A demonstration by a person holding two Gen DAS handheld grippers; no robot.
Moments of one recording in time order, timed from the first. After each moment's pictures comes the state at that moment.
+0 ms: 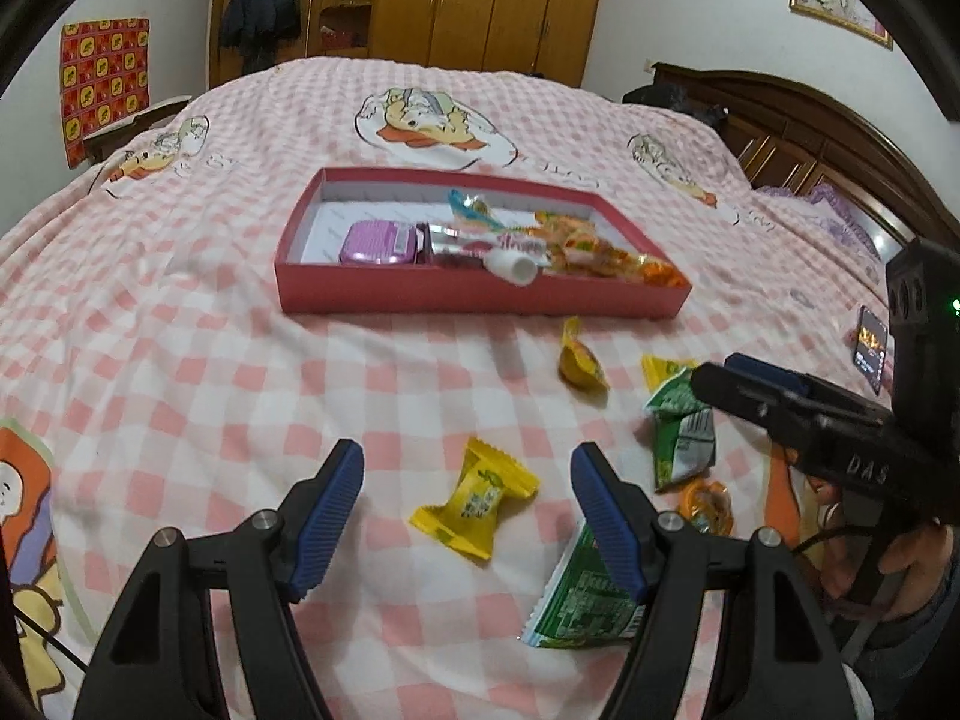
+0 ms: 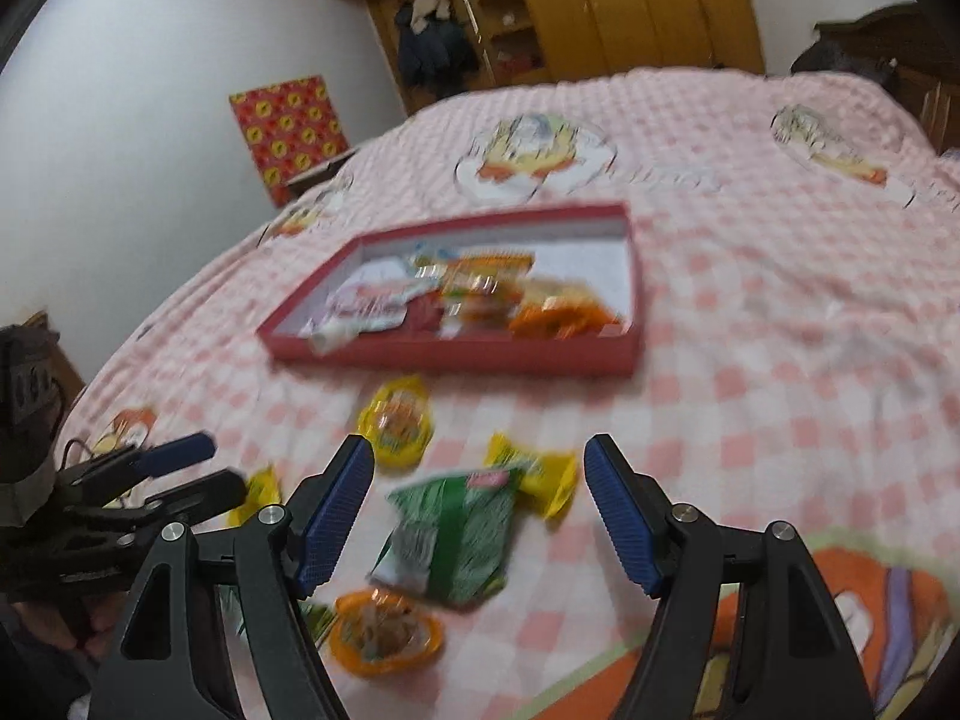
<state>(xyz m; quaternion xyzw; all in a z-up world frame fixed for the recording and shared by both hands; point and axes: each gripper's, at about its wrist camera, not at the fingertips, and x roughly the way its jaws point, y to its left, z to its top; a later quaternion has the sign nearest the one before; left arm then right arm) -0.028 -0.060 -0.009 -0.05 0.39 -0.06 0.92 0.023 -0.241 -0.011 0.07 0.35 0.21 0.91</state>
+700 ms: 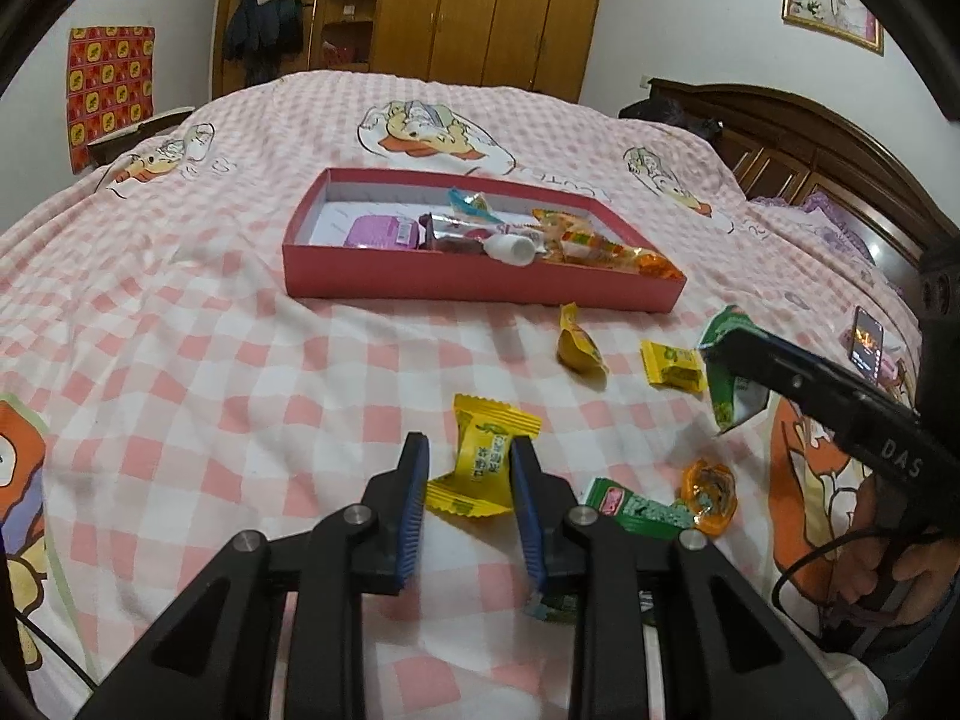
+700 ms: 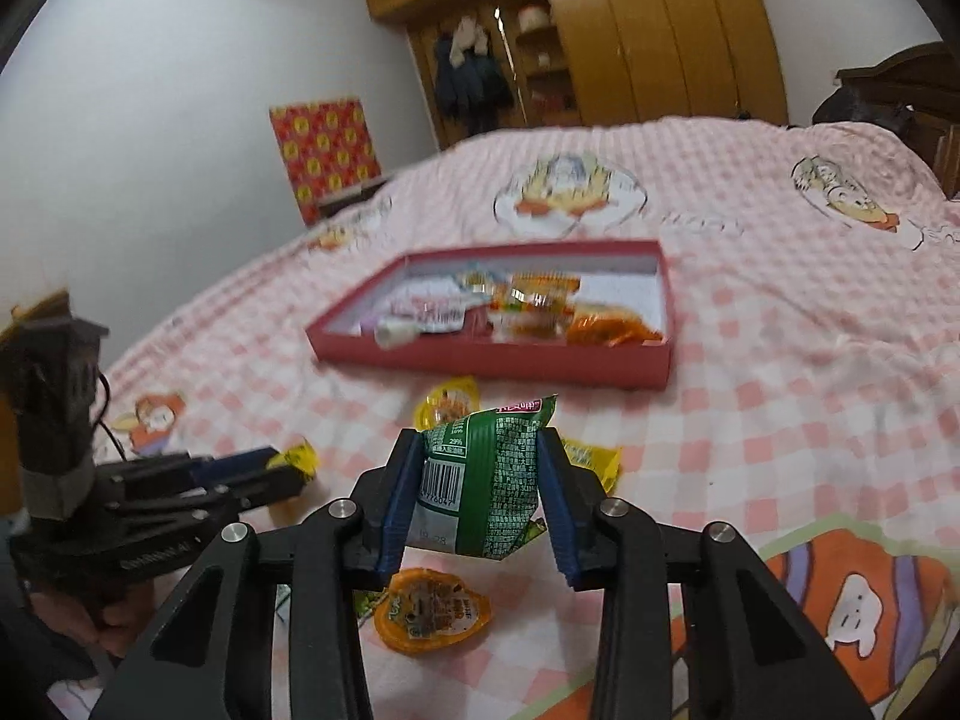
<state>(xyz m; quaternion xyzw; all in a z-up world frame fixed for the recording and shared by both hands) -0.049 -0.056 -0.017 -0.05 0.36 -0.07 0.93 -0.014 -0.232 -0.006 0.05 0.27 0.23 0.93</state>
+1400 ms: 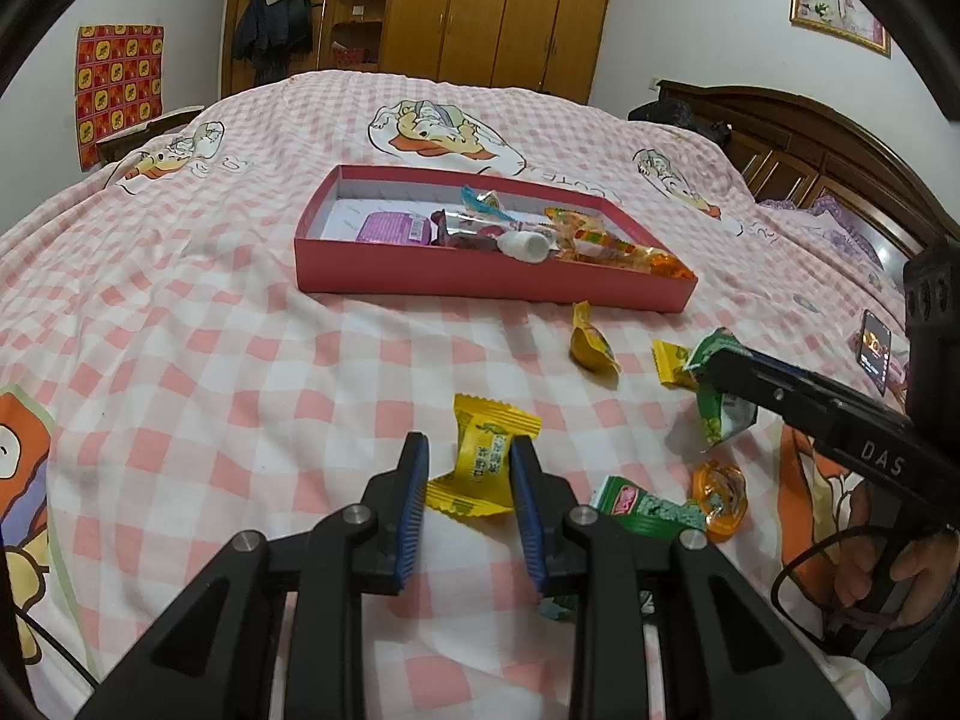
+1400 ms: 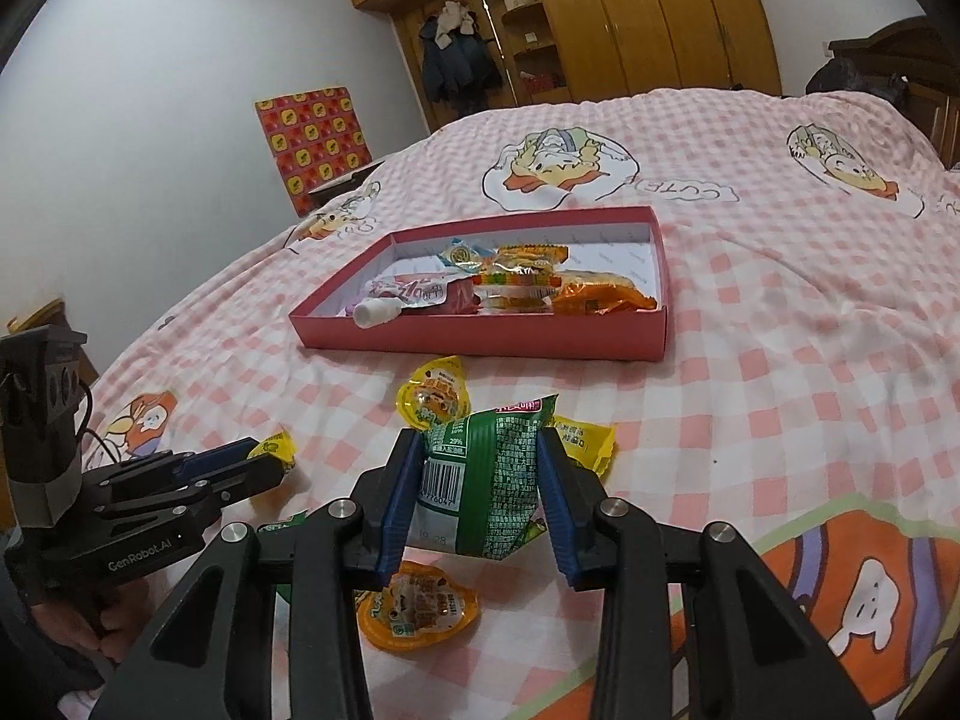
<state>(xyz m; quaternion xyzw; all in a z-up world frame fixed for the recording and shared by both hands) -0.049 -0.055 -0.021 -0.05 0.36 -0.06 0.93 -0.001 -0.231 -0.016 0.06 0.31 0.22 0.92</state>
